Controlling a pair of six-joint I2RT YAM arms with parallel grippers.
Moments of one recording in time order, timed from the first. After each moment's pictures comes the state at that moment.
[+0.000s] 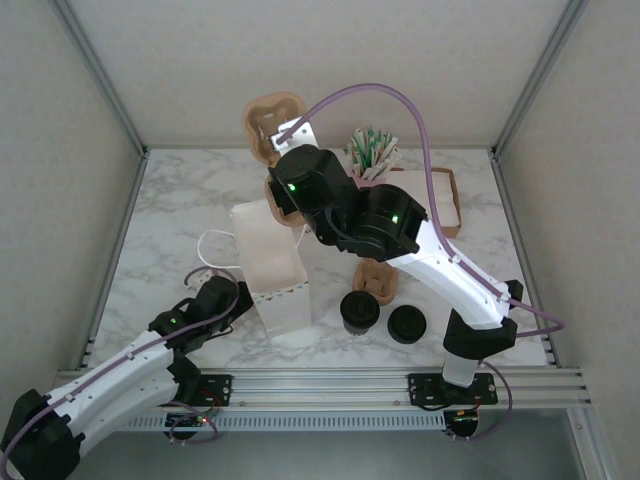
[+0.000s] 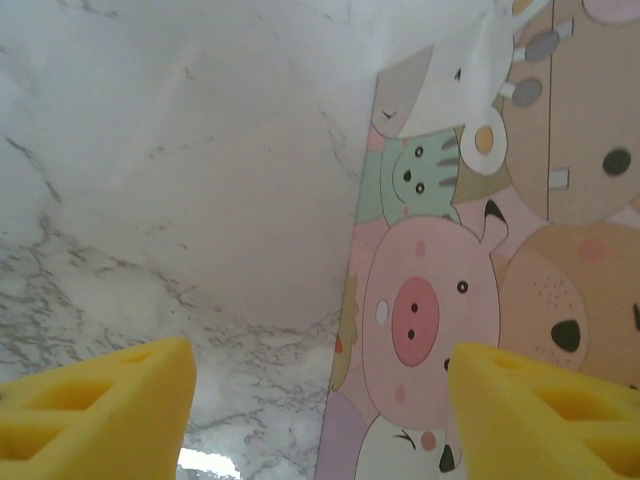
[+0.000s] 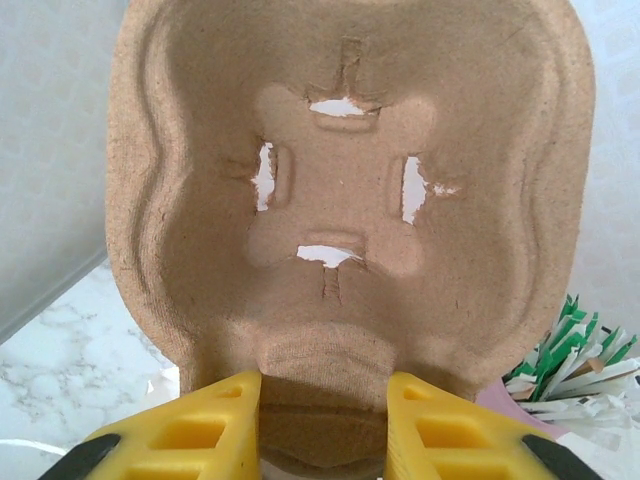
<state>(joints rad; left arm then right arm) -0.68 0.73 0.33 -0.46 -0.25 -1.20 1.22 1.79 2.41 -1.04 0.73 0.19</state>
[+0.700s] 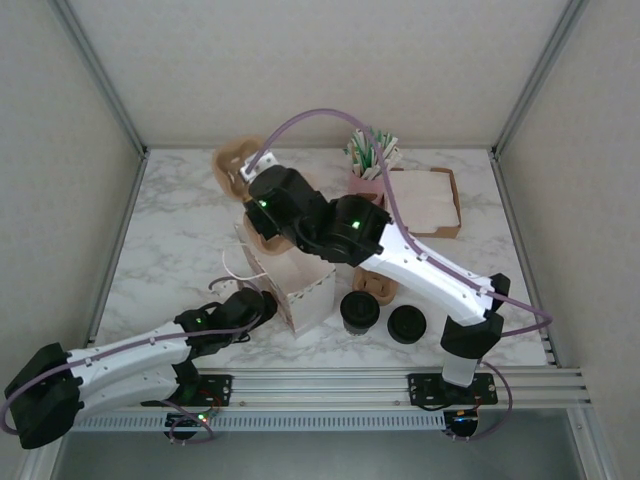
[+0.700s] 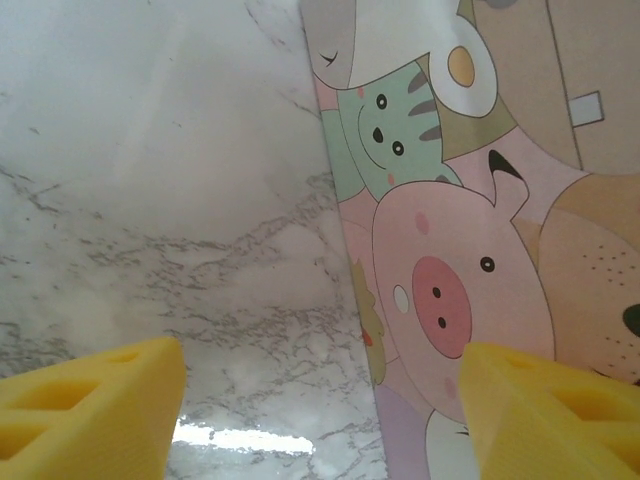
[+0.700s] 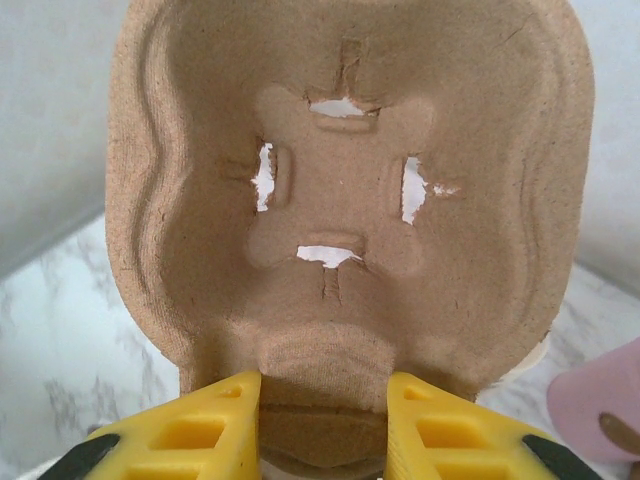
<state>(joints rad) -0.94 0.93 0.34 -0.34 -0.35 -1.30 1.22 1.80 2.19 -0.96 0.49 0.19</state>
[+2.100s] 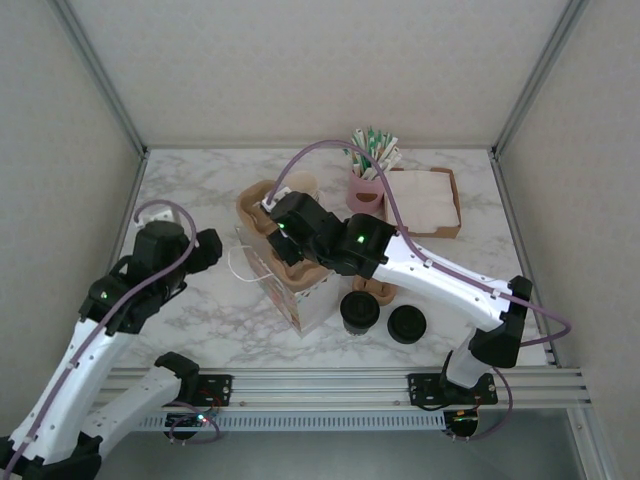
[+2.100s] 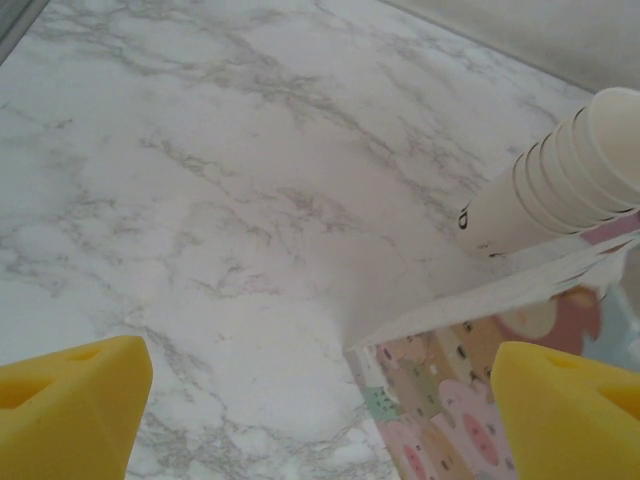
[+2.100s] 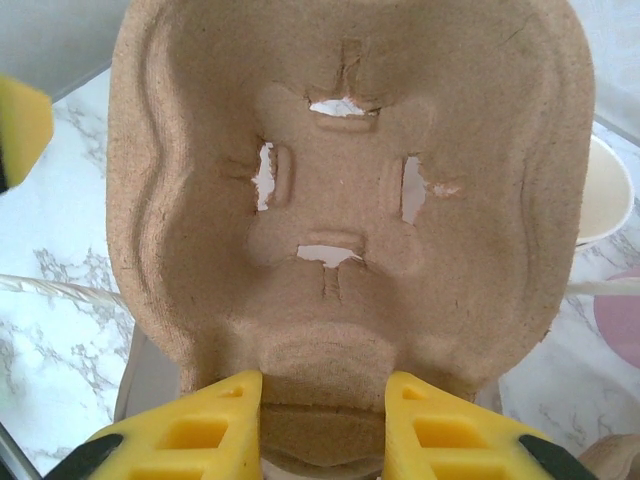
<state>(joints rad) -0.43 0.79 1.06 -0.95 -0.32 -0.60 1.17 1.62 1.77 -0.88 0.33 0.22</state>
